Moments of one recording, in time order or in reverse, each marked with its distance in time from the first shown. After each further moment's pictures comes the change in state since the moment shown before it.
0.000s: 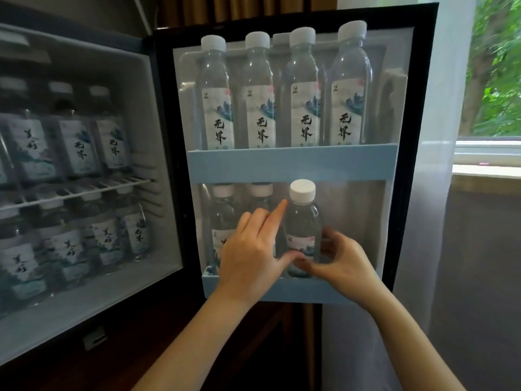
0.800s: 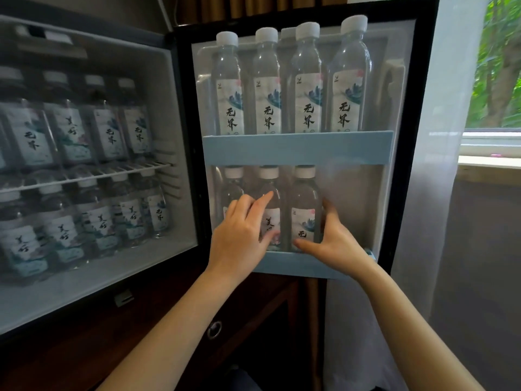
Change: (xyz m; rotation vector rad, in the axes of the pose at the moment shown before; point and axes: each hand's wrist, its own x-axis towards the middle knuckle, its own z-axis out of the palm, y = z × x) left_hand -0.017 -0.003 -0.028 0.091 -0.135 -0.129; right_hand -0.005 -0.017 0.002 -0.127 -0.144 0.064
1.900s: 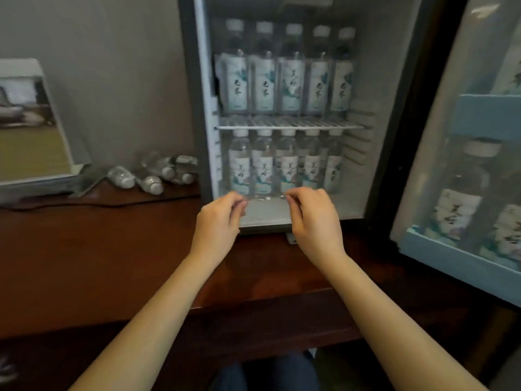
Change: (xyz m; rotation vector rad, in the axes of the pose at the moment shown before) left_hand -0.151 -0.177 -0.176 0.233 0.089 -0.588; right_hand -0.005 -0.154 0.261 0.000 0.071 -0.768
